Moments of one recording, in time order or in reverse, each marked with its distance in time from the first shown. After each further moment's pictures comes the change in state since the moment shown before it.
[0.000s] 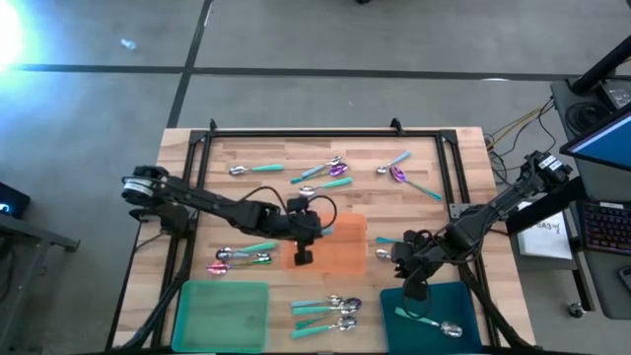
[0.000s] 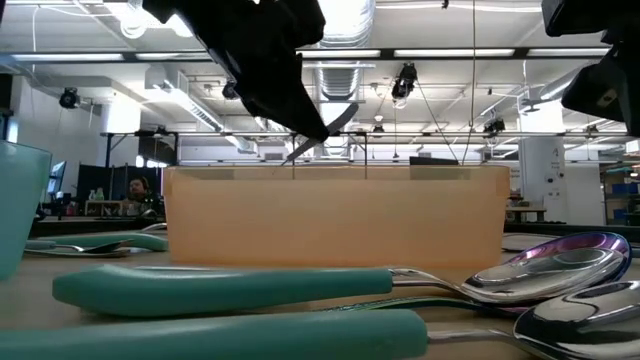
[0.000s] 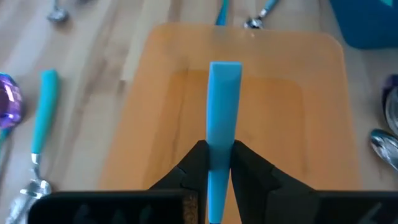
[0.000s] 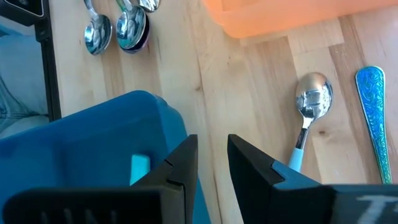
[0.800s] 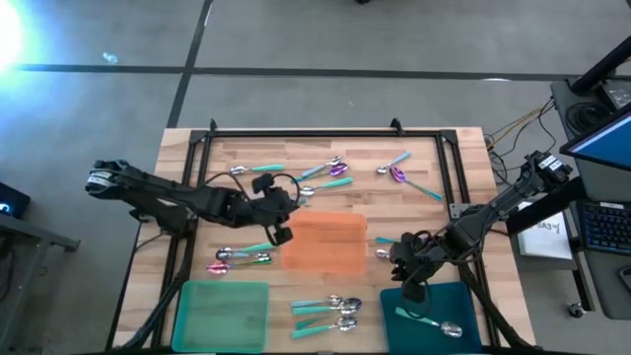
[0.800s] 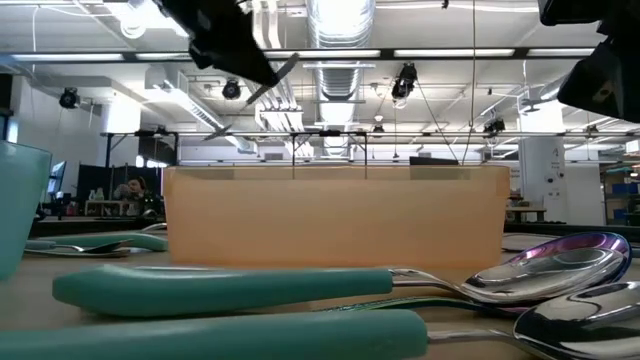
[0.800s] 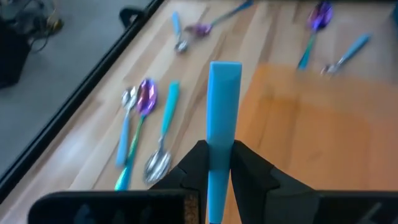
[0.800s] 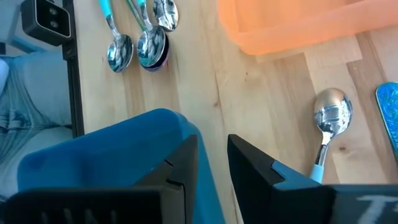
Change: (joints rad) left arm -0.001 -0.326 -0.103 -0.123 -0.305 -0.075; right arm 0.000 0.000 0.001 0.069 0.001 0.014
